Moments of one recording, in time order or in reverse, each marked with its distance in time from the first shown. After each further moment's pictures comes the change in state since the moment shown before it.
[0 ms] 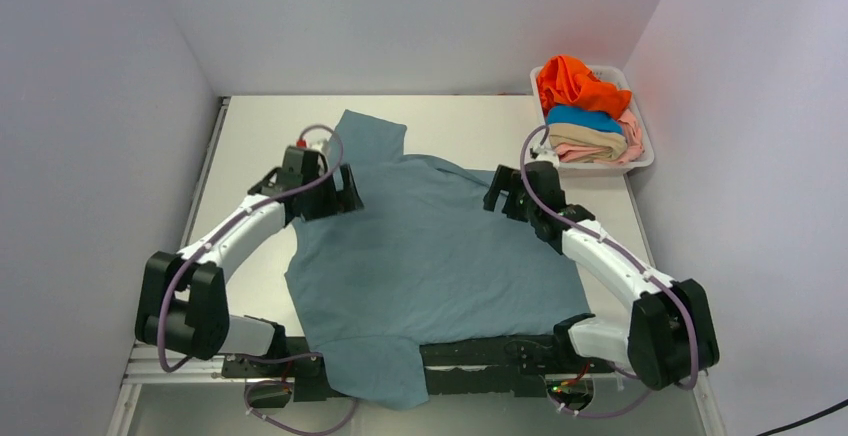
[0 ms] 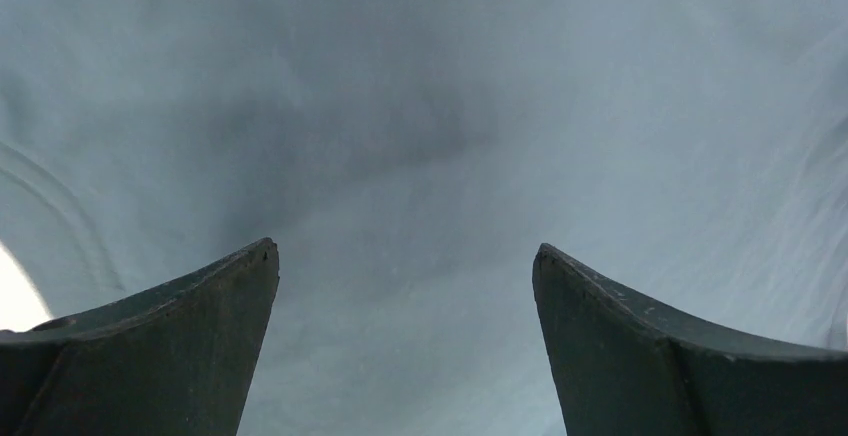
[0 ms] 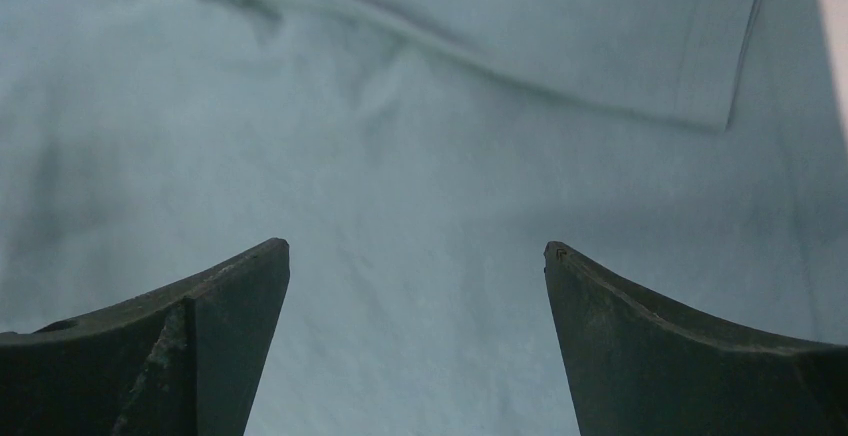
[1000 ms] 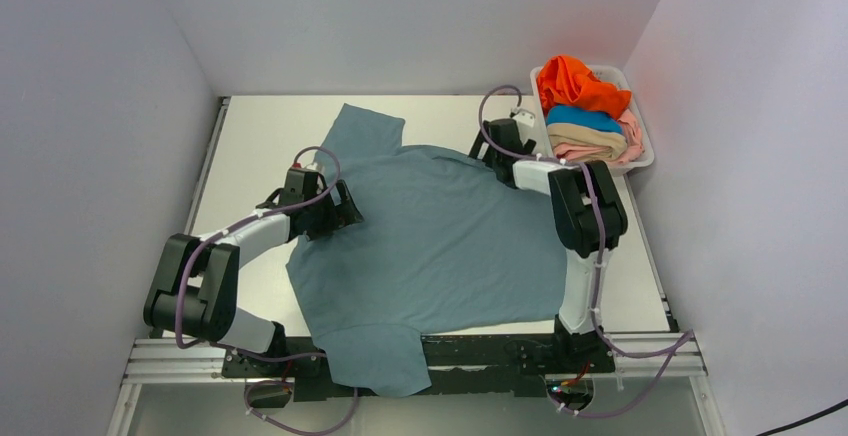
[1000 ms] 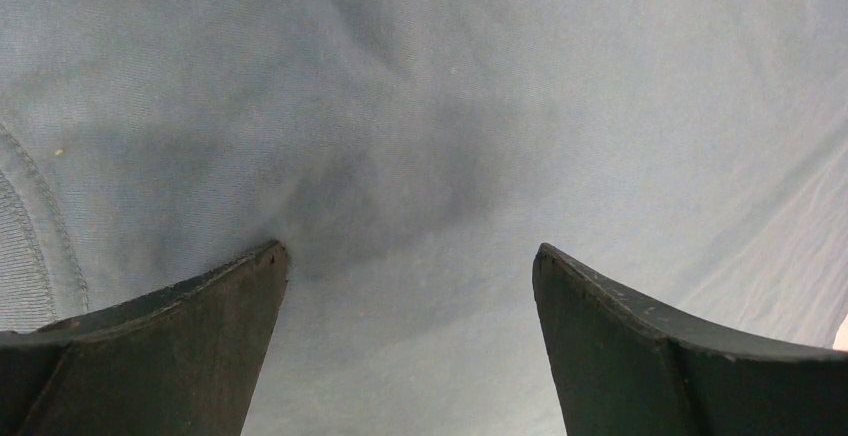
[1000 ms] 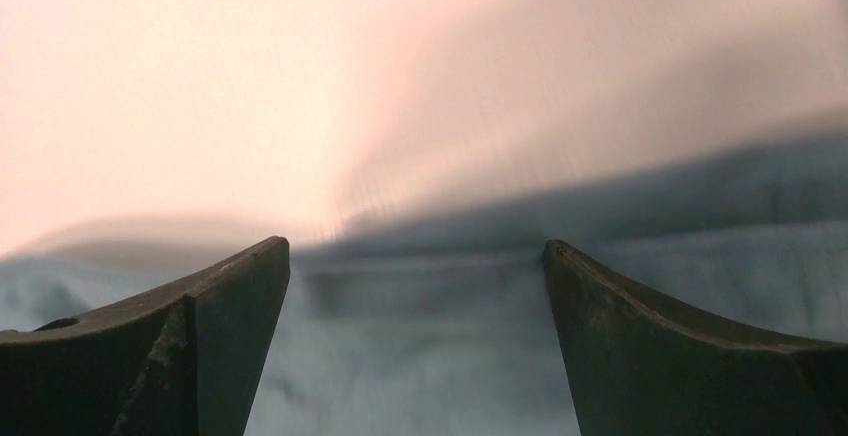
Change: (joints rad) left arm 0.036 0.092 -0.200 0.263 0.017 -0.118; right arm -0.053 0.799 0.483 0.345 0.214 0.025
